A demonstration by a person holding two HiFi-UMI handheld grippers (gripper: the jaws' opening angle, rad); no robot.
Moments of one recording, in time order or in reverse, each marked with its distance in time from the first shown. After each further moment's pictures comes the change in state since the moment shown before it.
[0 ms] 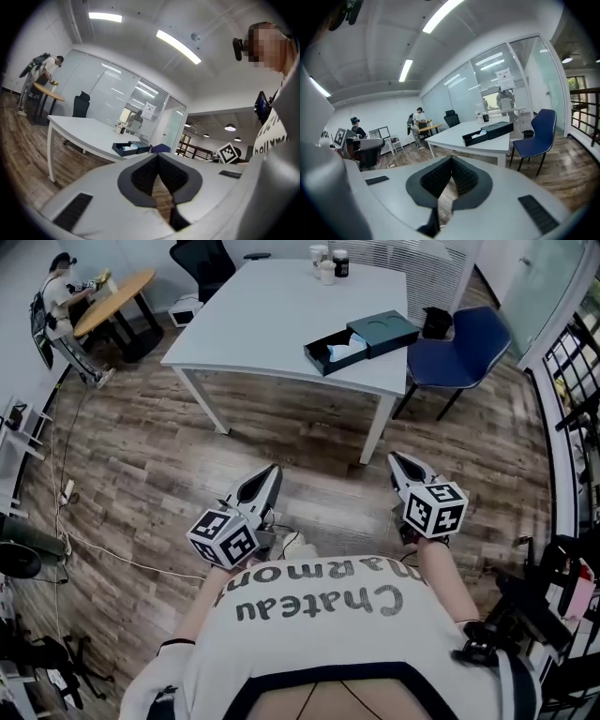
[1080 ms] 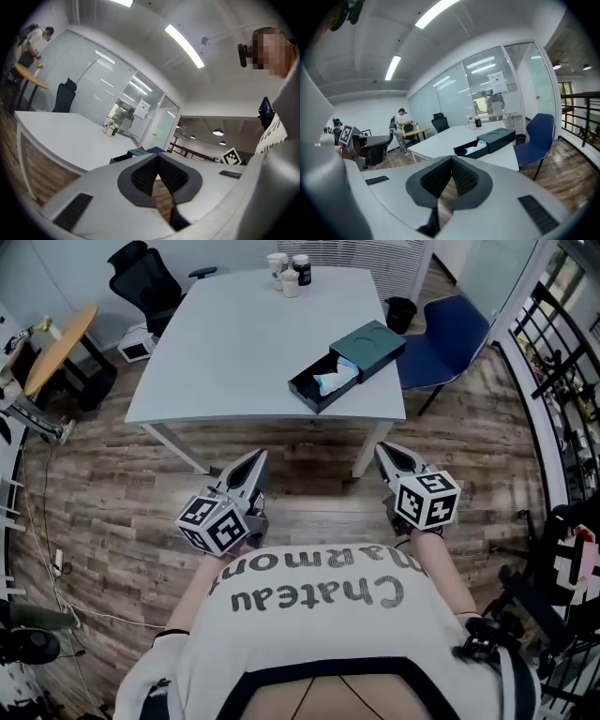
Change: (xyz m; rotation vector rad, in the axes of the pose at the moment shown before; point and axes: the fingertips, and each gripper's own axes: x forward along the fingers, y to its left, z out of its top) left arm 0.127 0.151 0.081 -0.042 0.036 -0.194; right arm 0.139 -0.008 0.075 0.042 -0.031 -0.155
